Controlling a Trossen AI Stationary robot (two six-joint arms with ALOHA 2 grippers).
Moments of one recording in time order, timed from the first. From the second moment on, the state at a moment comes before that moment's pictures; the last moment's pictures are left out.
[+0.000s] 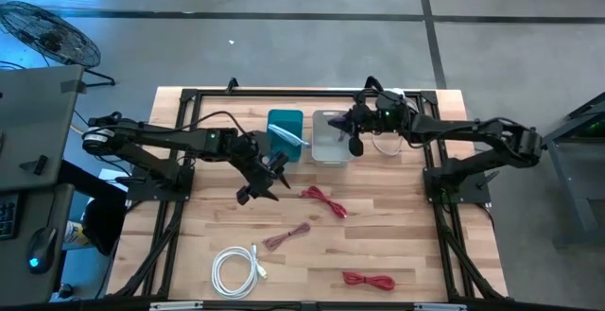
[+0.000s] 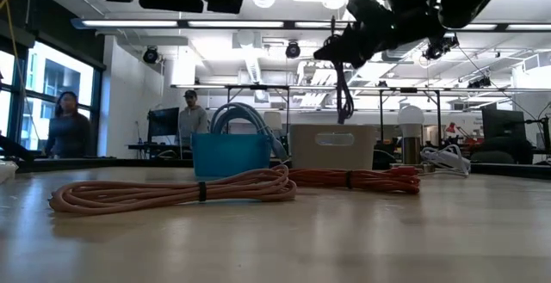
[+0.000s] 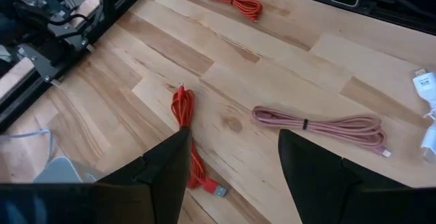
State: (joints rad) left arm -0.02 1.33 1.03 -0.39 0.40 0.78; right arm -0.45 1.30 0.68 0.39 -0.31 -0.16
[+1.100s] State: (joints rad) left arm -0.02 1.33 1.03 -0.36 0.26 0.75; right arm -0.45 1.45 0.67 0.45 -0.17 -0.04
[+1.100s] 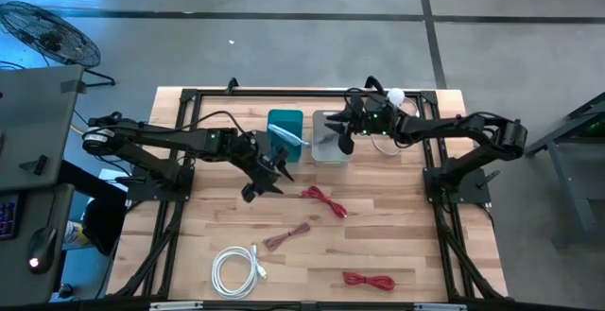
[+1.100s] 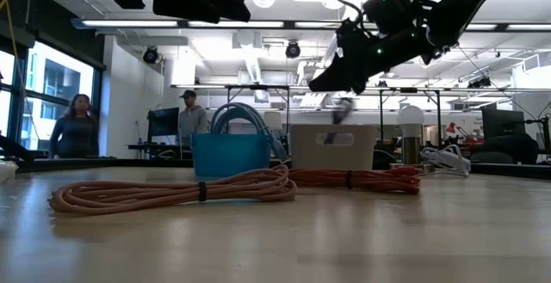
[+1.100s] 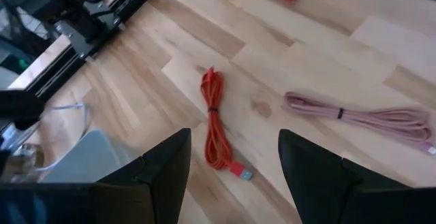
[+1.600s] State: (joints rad) left arm -0.02 1.33 1.03 -0.36 0.14 0.65; right arm -0.35 1.44 0.67 0.57 -0.35 -0.10
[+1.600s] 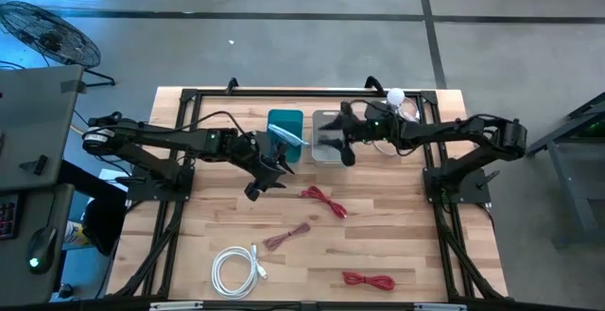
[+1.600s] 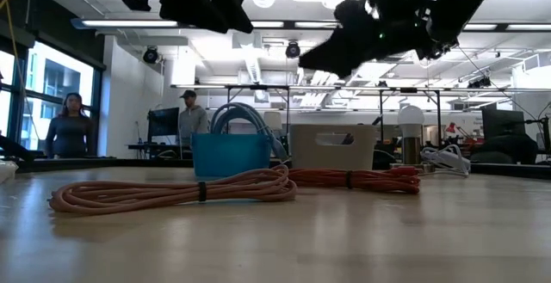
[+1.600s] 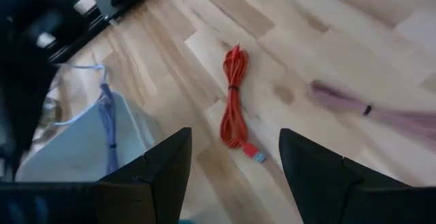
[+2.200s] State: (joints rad) left arm -0.05 1.25 1.03 -0.45 0.17 0.73; right arm -0.03 0.92 0.67 0.17 -0.34 -0.18
